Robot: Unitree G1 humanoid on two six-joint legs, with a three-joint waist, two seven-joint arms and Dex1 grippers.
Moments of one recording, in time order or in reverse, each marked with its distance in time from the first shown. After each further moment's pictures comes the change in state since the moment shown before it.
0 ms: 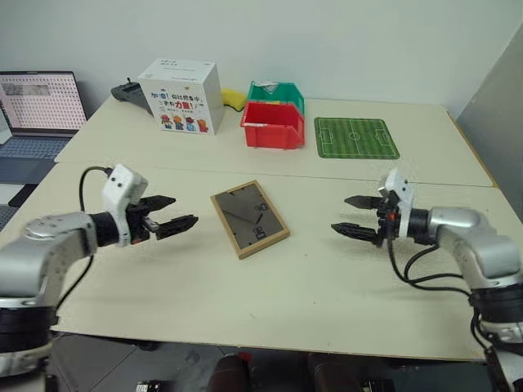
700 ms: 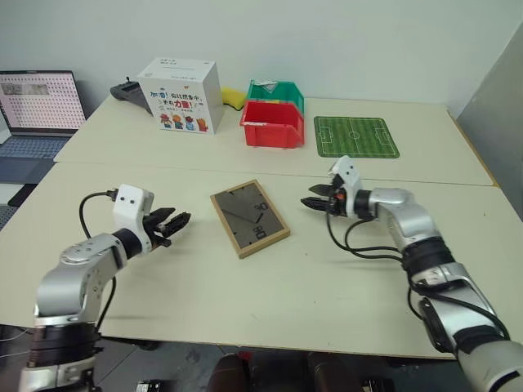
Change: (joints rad) left arm 0.074 -0.377 0.040 -0.034 0.132 -0.051 0.470; right arm -0.341 0.405 0.124 0.728 -0.315 -0.399 -0.225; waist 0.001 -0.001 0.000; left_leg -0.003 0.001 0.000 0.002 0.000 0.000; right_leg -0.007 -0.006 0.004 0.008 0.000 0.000
